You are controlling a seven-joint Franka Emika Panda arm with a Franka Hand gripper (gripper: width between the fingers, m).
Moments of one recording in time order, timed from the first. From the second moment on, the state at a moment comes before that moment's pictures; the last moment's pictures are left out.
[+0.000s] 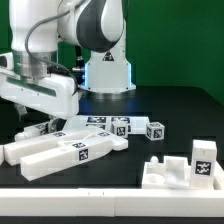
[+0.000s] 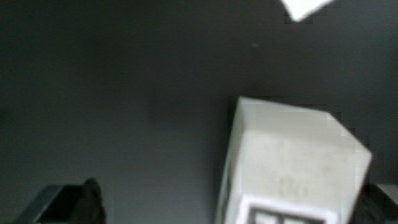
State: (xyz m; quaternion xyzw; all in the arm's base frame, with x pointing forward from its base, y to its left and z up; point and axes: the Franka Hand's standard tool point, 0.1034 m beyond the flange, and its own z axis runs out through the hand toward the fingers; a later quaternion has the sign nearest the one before) arm 0.384 -0.176 0.012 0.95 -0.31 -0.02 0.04
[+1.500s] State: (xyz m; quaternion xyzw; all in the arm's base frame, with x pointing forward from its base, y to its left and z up) arm 0.424 -0.125 0.053 0.95 -0.31 -0.01 -0.01
